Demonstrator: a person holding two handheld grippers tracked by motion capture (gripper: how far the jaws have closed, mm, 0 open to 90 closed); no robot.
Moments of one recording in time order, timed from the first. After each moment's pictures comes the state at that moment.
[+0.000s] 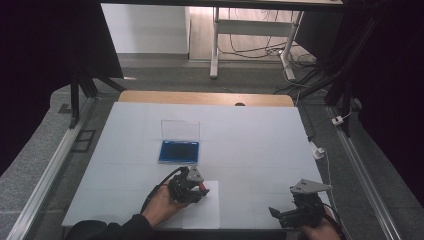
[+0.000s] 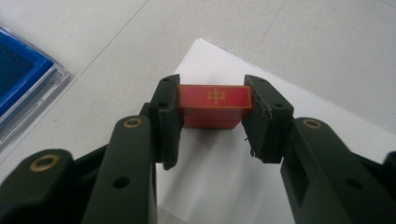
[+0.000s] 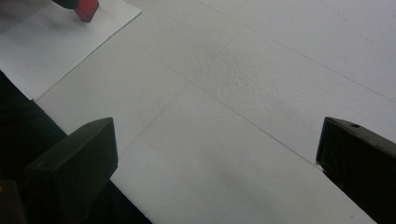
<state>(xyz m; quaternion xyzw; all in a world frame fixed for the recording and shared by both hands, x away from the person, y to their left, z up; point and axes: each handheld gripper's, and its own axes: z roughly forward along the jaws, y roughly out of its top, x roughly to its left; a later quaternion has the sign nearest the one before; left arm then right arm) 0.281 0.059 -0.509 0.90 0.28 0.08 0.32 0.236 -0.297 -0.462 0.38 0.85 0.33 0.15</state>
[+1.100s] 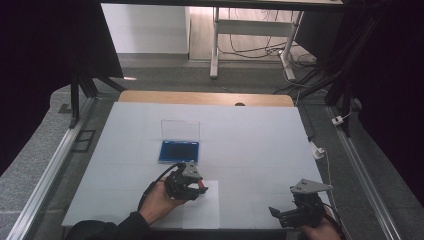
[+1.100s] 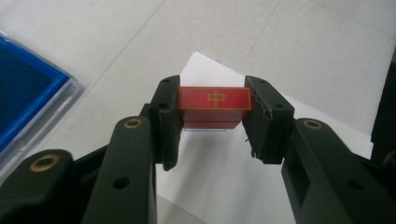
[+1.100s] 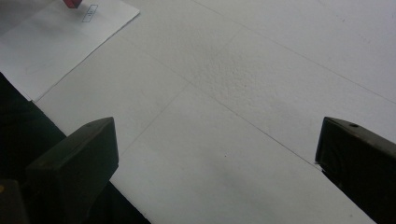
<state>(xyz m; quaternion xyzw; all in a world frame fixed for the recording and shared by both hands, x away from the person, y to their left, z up) 0.281 0.071 -0.490 0.90 0.27 0.08 0.34 0.237 -0.298 -0.462 0.38 0.85 0.33 0.15</state>
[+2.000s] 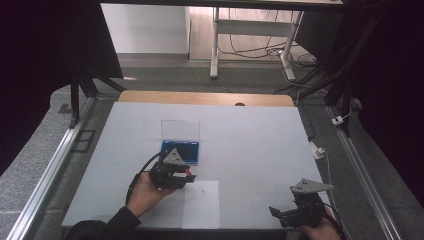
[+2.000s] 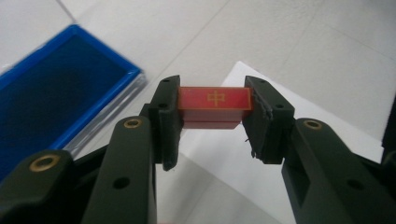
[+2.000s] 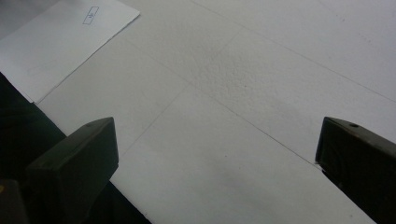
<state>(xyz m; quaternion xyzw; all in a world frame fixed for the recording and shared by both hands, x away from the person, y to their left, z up) 0.295 0.114 -0.474 0.87 0.31 0.09 0.36 0.237 -0.299 -0.462 0.38 0.85 0.33 0.14</state>
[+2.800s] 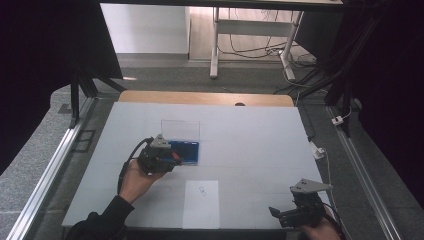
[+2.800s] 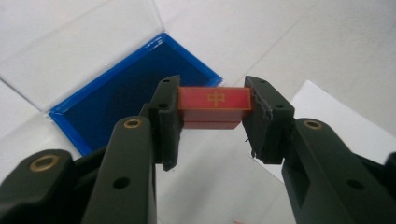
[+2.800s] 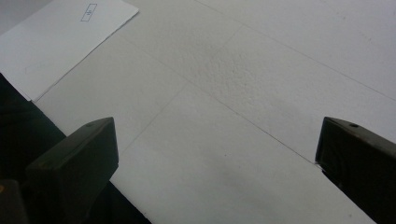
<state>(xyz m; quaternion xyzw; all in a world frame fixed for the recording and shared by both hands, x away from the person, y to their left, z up) 0.327 0.148 -0.469 0.84 0.37 0.12 0.36 0.237 -0.298 -0.462 0.38 0.85 0.33 0.14</state>
